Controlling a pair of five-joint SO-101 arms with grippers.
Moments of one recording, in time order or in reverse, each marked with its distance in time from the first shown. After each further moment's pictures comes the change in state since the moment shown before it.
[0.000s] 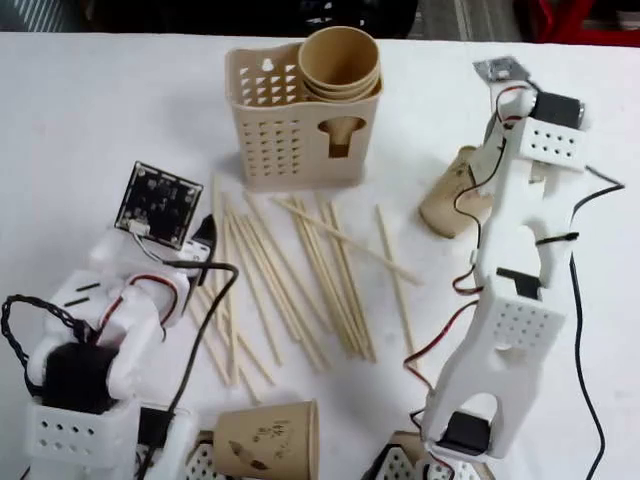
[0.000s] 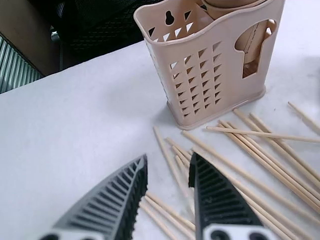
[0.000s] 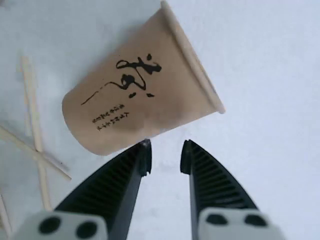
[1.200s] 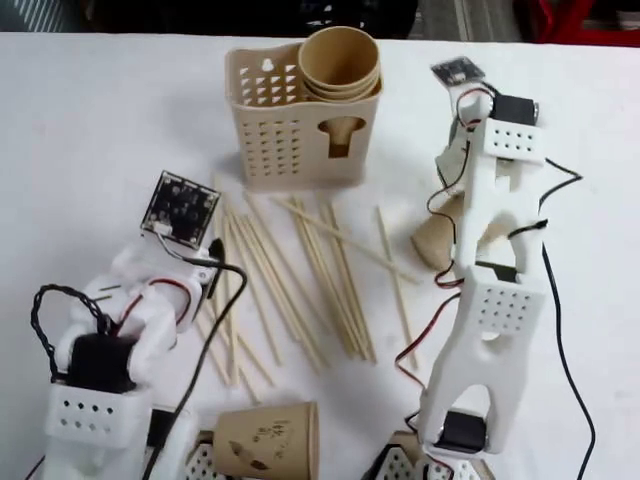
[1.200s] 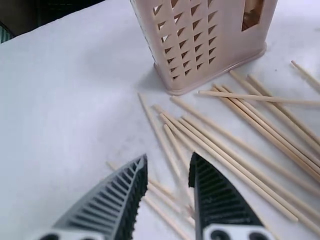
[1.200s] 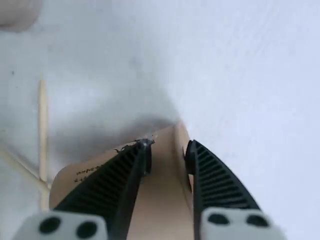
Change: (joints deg) left arm 0.0 -0.2 11.1 -2.9 0.0; right arm -4.9 8.1 0.0 -5.6 0.9
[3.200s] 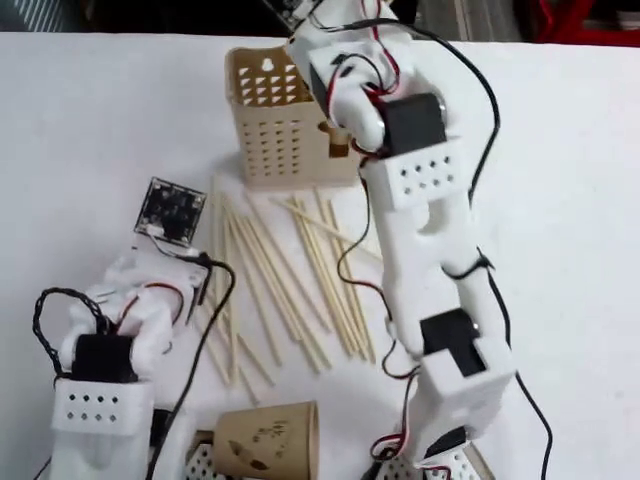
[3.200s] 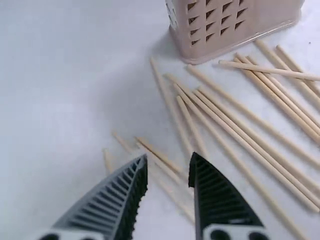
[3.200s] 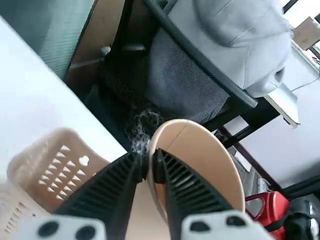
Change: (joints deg) left arm -5.3 0.0 6.9 -1.6 0.2; right arm -29.7 -29.4 0.2 -35.0 8.0
